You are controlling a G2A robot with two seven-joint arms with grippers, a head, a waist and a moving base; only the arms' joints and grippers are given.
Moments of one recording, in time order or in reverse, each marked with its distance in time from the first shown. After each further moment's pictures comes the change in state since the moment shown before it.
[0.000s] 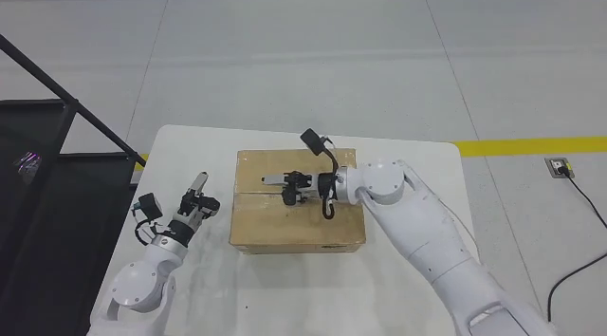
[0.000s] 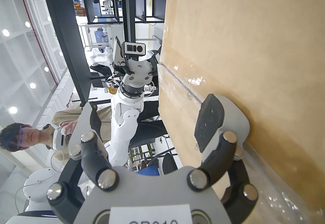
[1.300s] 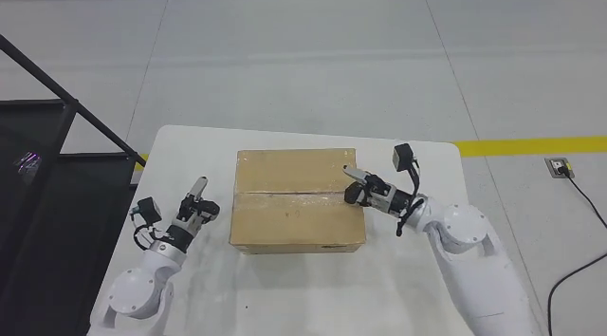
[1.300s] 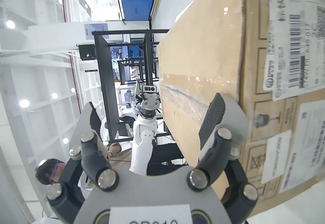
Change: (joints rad) left arm 0.042 0.008 -0.013 -0.038 -0.011 -0.016 -0.011; right arm -0.480 0.172 0.457 -0.495 0.010 0.105 -0.154
